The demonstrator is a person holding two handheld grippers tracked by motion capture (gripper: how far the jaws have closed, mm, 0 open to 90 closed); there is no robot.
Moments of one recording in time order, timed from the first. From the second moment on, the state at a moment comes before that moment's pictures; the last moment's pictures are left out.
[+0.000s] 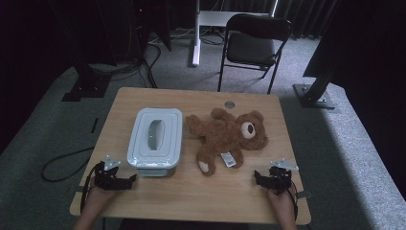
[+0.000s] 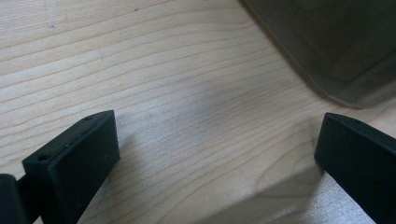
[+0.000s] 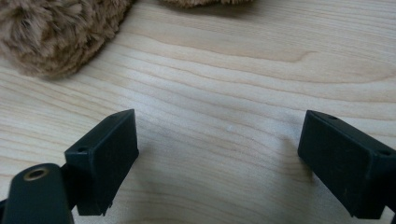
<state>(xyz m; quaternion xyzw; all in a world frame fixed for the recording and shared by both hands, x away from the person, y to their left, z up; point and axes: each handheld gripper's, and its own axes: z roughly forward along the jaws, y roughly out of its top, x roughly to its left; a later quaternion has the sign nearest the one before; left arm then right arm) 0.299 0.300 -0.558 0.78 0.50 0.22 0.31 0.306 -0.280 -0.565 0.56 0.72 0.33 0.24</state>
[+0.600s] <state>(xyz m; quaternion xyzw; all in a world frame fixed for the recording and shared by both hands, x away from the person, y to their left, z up) 0.300 0.300 -0.558 0.78 0.50 0.22 0.31 0.342 -0.299 -0.546 0.59 0.67 0.40 0.20</state>
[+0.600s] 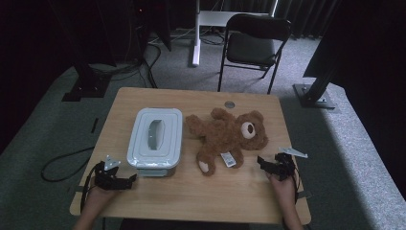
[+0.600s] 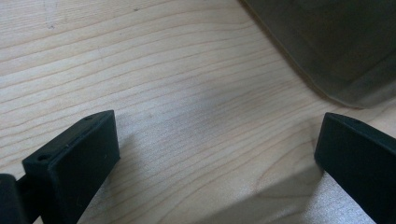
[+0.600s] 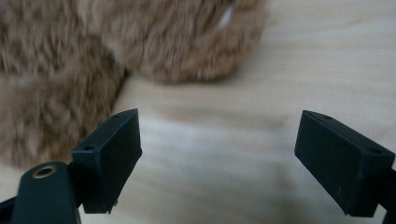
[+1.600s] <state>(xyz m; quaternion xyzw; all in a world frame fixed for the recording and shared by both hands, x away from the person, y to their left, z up) 0.300 0.300 -0.557 0.78 0.50 0.22 0.31 0.352 -0.216 -0.538 0.55 0.72 0.42 0.06</state>
